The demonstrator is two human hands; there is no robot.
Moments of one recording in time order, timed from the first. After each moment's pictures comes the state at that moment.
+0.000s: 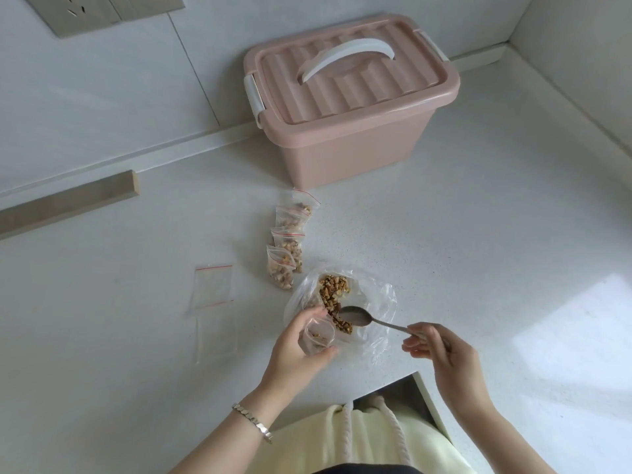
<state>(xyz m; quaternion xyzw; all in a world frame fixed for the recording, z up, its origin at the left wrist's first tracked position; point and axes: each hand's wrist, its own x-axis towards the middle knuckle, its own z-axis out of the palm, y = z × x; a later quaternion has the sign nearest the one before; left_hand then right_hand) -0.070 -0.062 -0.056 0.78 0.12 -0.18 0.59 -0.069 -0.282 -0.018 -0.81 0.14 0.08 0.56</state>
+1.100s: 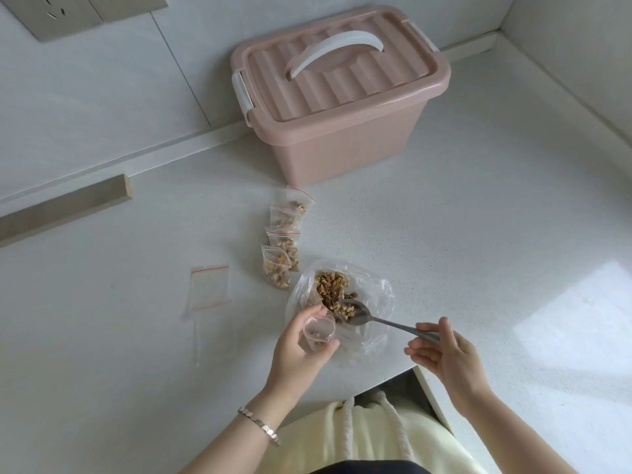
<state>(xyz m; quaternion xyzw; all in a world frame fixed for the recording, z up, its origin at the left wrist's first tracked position) -0.072 -0.073 -0.052 0.78 0.14 -0.14 0.59 -0.067 -0.296 -0.042 -0.60 0.35 0.17 0.70</state>
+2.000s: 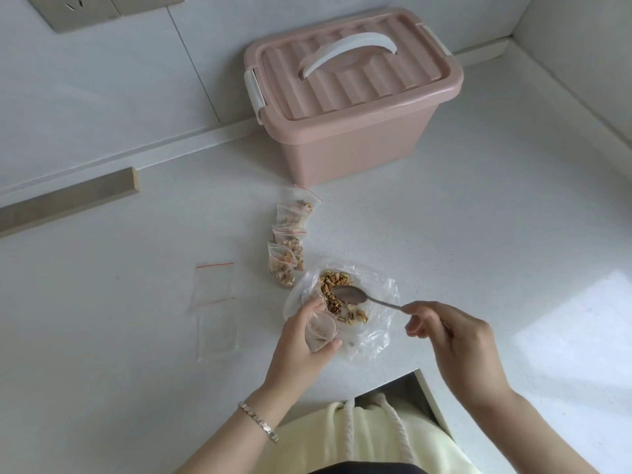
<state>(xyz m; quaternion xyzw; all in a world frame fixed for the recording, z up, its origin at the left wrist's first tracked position) -0.069 -0.066 -0.055 0.84 0.10 -0.15 0.51 -0.049 -0.276 0.013 -0.87 -0.09 -0.07 0.48</state>
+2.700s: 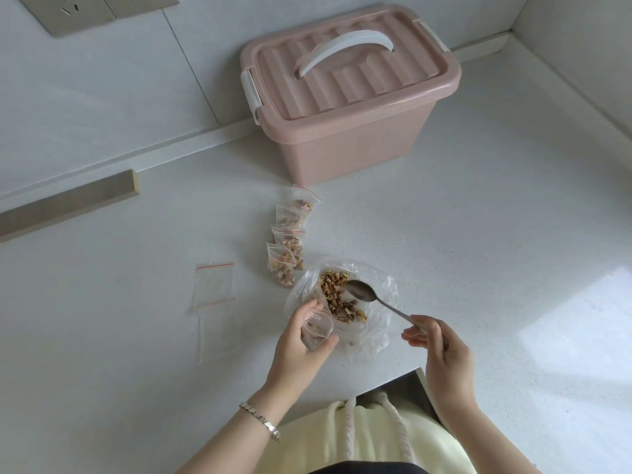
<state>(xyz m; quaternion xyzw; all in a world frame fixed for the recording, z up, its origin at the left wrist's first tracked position) -0.071 -0.068 -0.059 0.81 0.14 -0.15 0.55 -0.072 -0.269 -0.041 -0.80 0.20 0.01 0.56</state>
